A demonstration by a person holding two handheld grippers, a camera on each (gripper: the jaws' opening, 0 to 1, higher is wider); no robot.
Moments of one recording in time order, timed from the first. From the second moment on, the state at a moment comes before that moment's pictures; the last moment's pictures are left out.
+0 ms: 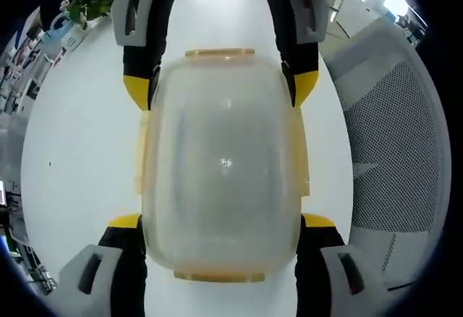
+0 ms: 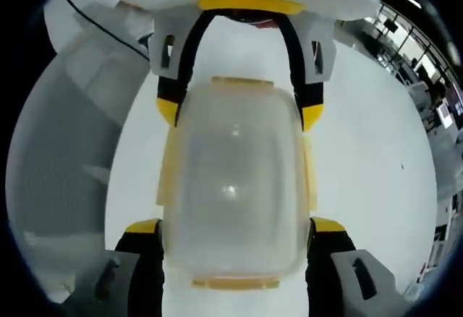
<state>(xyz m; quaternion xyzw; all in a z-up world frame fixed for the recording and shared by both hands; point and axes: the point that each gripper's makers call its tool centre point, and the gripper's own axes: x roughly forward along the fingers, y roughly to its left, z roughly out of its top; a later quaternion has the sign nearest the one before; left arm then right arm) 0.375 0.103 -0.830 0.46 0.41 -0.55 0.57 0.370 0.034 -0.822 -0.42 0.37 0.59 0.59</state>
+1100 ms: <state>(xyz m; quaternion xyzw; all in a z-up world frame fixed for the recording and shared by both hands) 0.381 0.137 -0.831 0.46 0.41 -0.55 0.57 0.374 0.067 -0.823 -0.42 0.37 0.58 0.59</state>
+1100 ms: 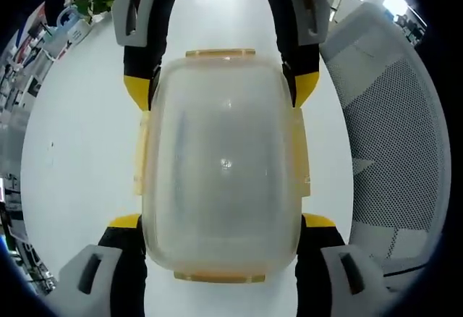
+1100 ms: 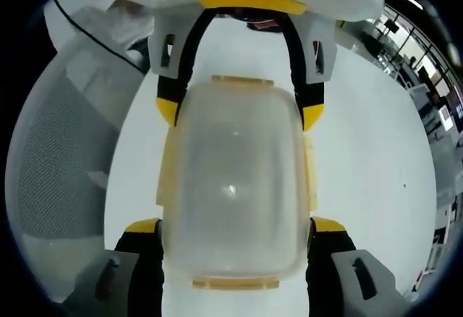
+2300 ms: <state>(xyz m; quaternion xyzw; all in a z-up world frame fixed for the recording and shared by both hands) 0.414 0.135 -0.831 0.46 0.41 -0.55 0.57 0.406 0.066 -0.823 -0.42 0.37 0.58 0.59</state>
